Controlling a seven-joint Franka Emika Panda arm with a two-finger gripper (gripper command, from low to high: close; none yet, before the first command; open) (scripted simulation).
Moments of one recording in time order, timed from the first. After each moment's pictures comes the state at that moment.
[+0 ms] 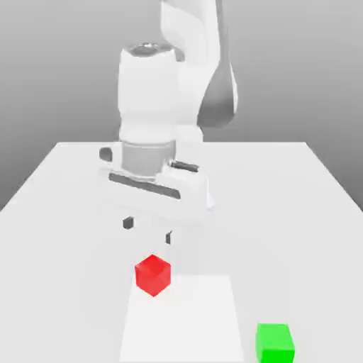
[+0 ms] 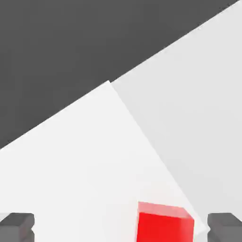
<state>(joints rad) -0.21 -0.08 0.05 -2.91 0.01 2.86 1.29</state>
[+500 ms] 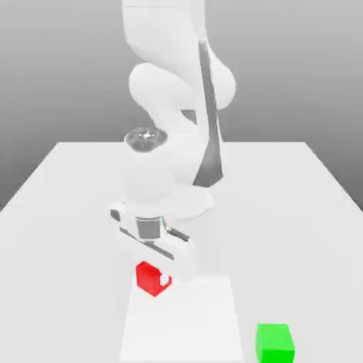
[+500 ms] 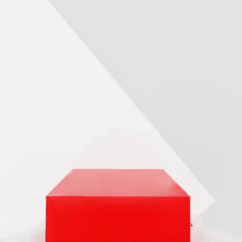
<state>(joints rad) -0.20 0.12 0.02 -2.90 -0.03 3.02 1.33</state>
